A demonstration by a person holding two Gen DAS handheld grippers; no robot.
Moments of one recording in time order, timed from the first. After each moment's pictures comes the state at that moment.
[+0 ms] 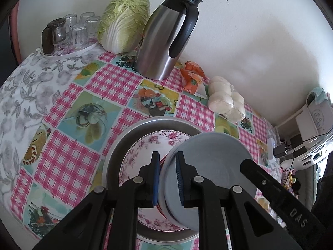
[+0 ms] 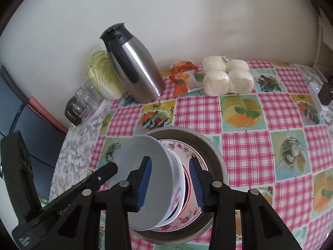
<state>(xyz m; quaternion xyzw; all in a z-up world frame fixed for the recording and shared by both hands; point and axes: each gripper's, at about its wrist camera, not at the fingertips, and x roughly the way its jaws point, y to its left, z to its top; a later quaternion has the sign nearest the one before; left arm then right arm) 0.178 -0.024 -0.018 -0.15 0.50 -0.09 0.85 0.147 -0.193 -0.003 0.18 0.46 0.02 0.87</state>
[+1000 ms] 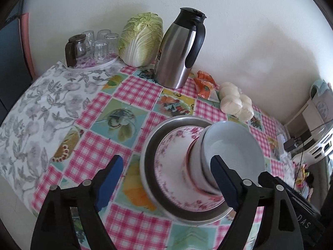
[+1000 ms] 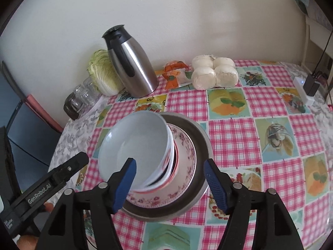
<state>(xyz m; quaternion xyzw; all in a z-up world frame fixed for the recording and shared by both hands) 0.121 0.012 -0.001 -0.10 0.46 -0.06 0.88 0.086 -0.191 -0.006 0.15 0.44 0.00 0.88</state>
